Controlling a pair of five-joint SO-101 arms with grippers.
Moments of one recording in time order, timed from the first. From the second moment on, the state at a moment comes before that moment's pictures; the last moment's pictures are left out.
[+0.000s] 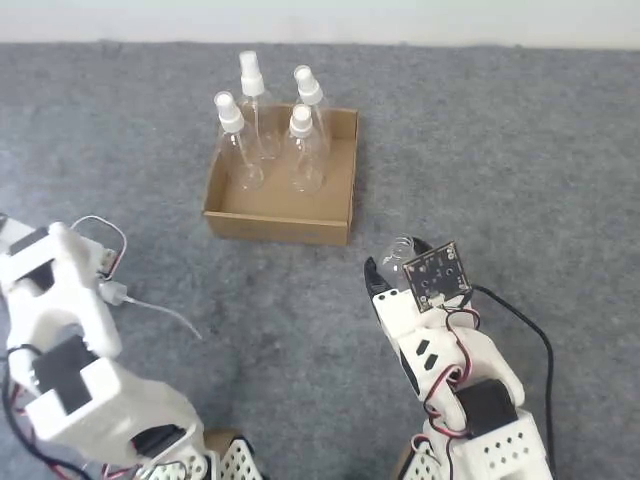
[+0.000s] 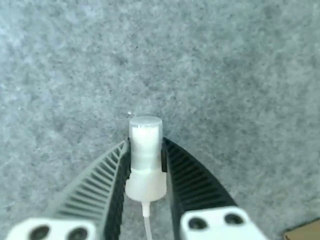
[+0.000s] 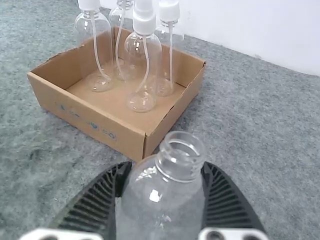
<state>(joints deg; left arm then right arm) -41.9 6.5 31.6 55.0 38.8 -25.1 -93.4 84.0 43.7 5.3</state>
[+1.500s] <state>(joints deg) -42.5 39.6 -14.2 86.8 35.0 -25.1 -93.4 84.0 43.7 5.3</state>
